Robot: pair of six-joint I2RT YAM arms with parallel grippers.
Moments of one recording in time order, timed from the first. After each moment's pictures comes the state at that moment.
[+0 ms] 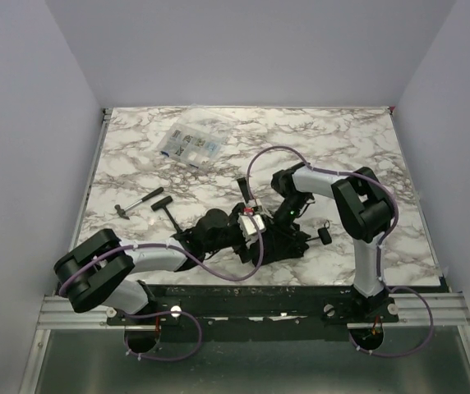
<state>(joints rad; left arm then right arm) -0.92 1.38 0.45 0.61 0.24 0.20 0.55 2.07 1.29 -1.18 -0.85 -1.14</state>
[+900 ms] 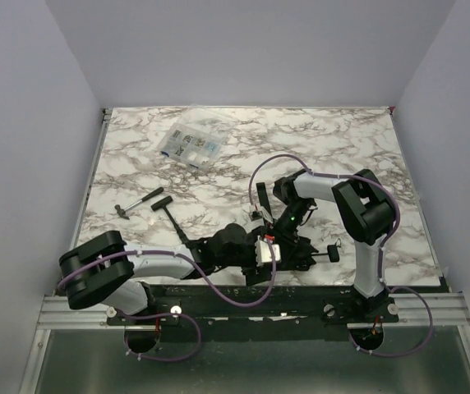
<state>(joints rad) -1.12 1.39 0.50 0.44 0.31 0.28 0.56 2.04 1.19 -1.16 -0.84 -0.88</state>
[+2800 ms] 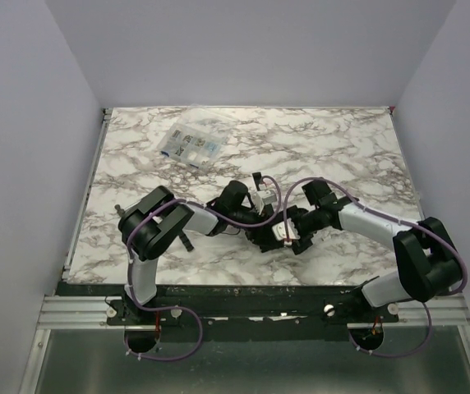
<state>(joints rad) -0.75 1.93 0.82 0.48 0.86 -0.28 0.46 1.46 0.74 -0.51 -0.70 -1.58</state>
